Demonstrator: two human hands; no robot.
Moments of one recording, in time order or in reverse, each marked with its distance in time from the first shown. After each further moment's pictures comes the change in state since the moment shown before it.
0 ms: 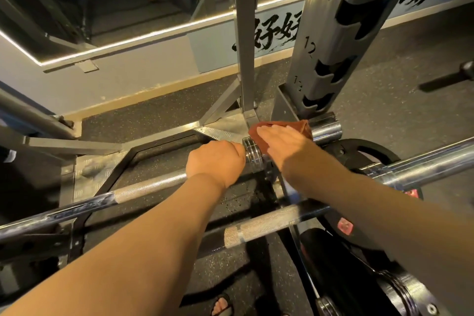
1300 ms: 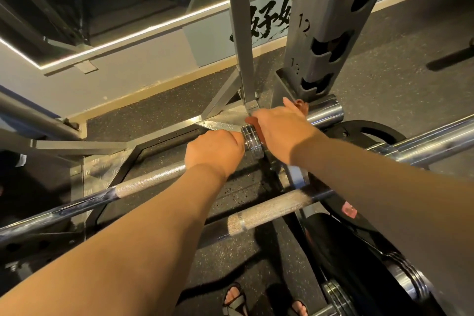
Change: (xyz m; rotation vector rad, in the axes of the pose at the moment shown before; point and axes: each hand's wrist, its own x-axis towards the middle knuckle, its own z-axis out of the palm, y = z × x) left_hand 0.001 0.004 0.003 -0.067 0.086 -0.065; right_hand 0.040 -0.015 -0.014 0.176 -0.117 0.283
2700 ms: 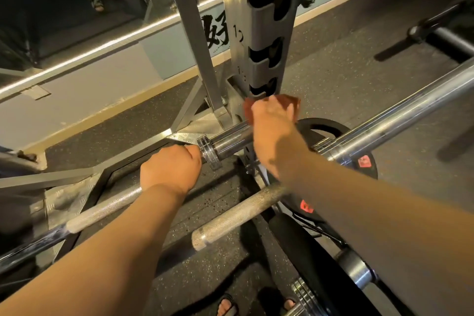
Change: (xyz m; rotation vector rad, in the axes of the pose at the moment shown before) left_hand 0.007 -0.005 0.015 0.051 0.079 -0.055; right_hand -0.028 0.034 -0.009 0.171 0.166 0.365
